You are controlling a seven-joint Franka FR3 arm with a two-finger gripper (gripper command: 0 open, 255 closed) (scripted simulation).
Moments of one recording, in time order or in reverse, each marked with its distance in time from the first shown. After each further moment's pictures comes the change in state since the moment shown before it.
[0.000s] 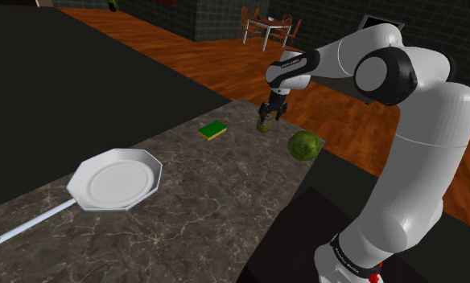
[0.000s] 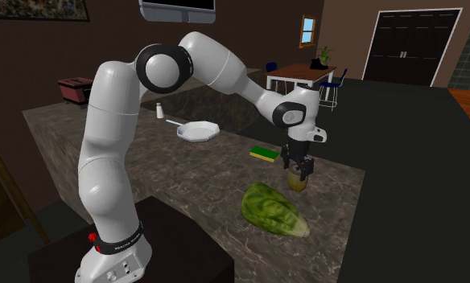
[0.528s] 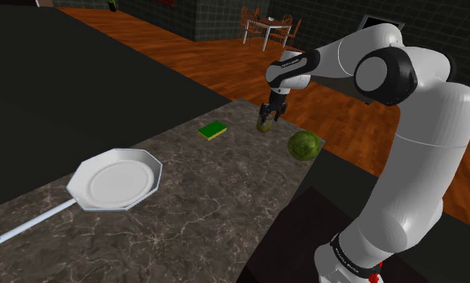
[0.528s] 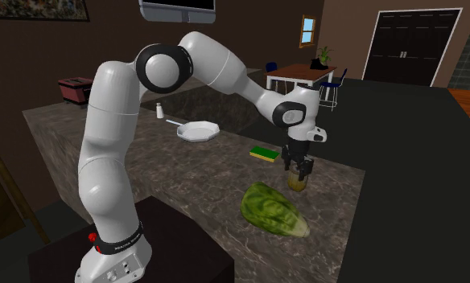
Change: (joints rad) arm 0.000 -0.001 0.000 0.001 0.000 0.000 0.000
